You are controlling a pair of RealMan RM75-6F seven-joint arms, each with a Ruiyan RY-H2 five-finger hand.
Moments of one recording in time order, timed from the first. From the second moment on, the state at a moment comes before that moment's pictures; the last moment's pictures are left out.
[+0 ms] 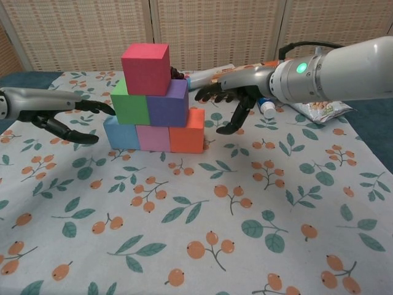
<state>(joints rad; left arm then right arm) -0.82 -1.23 -0.07 -1.50 1.25 0.67 0.00 1.19 -1.41 0.10 -1.52 -0.61 0.64 -0.23</state>
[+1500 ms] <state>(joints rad) -0.18 -1.15 0.04 -1.46 1.47 1.54 -0.12 0.22 -1.13 -0.12 -1.61 -1.43 1.70 0.09</state>
